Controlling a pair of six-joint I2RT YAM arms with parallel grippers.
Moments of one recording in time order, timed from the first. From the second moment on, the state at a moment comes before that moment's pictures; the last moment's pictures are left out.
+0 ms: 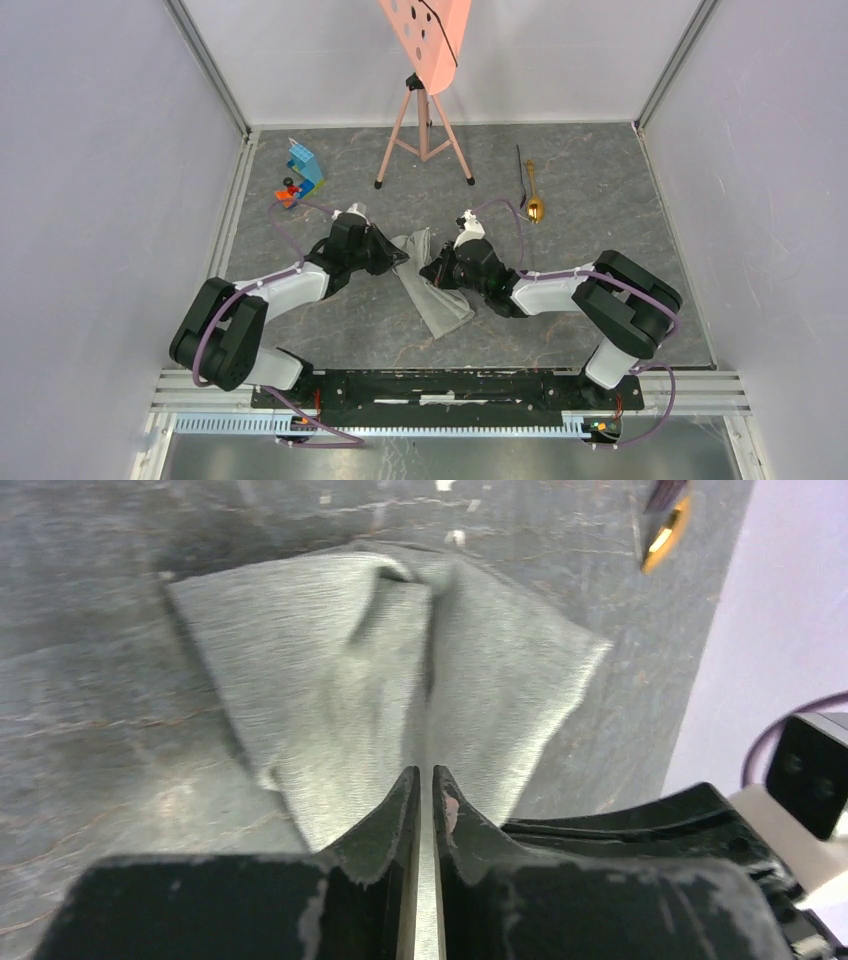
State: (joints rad) left arm -0.46 1.41 0.59 0.17 0.20 -0.97; right arm 0.88 1.66 0.64 0.56 0.07 0.86
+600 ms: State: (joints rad) left arm -0.41 1.43 0.51 0.13 0.18 -0.94; right arm 0.96 1.72 0.70 0.49 0.21 0.95
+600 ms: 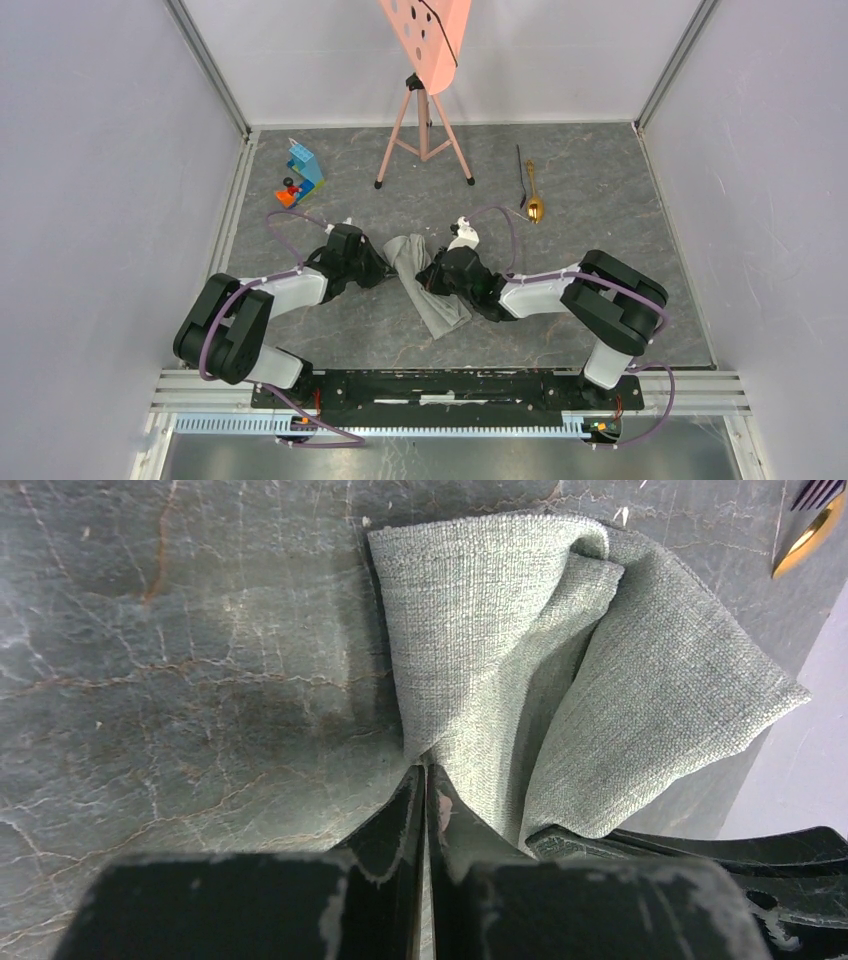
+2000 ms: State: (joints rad) left arm -0.40 1.44 0.88 -0.23 0.23 -0.68; right arm 1.01 1.80 0.79 0.40 0.29 0.90
